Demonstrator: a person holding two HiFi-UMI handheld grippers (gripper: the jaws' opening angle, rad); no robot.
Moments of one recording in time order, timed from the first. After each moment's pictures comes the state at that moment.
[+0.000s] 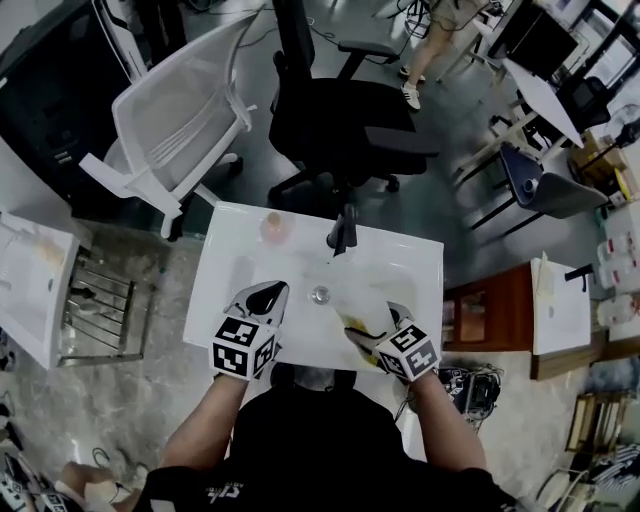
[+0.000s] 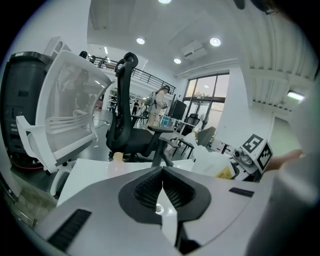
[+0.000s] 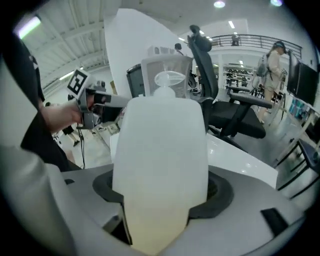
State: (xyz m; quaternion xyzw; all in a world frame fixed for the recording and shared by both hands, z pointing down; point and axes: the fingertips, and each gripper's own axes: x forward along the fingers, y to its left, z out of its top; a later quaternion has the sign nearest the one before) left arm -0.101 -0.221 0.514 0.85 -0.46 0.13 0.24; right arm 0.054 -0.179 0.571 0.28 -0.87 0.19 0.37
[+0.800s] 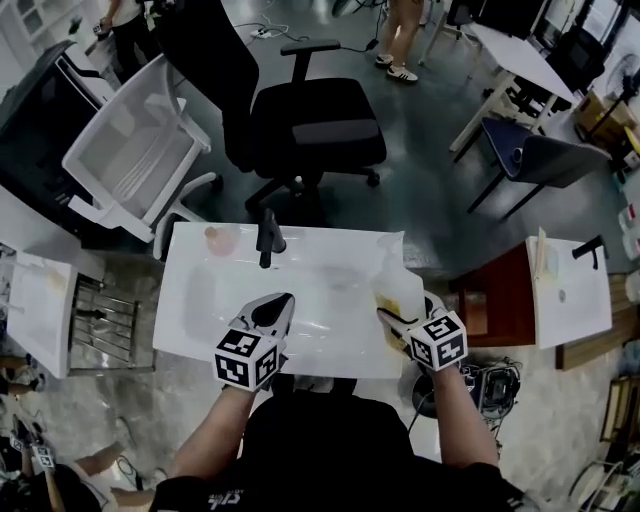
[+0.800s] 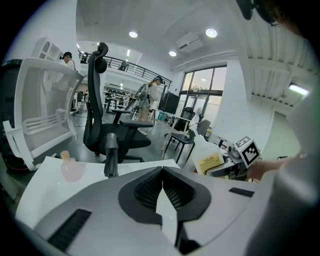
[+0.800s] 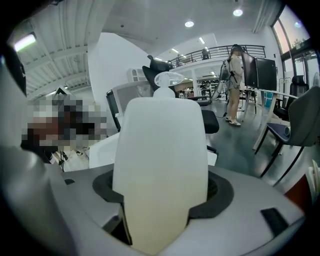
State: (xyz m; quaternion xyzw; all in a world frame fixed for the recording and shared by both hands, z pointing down) left arm 0.106 -0.225 0.500 0.85 -0.45 0.17 0.24; right arm 0.311 -0.233 0.560 0.39 -0.86 0.21 0.26
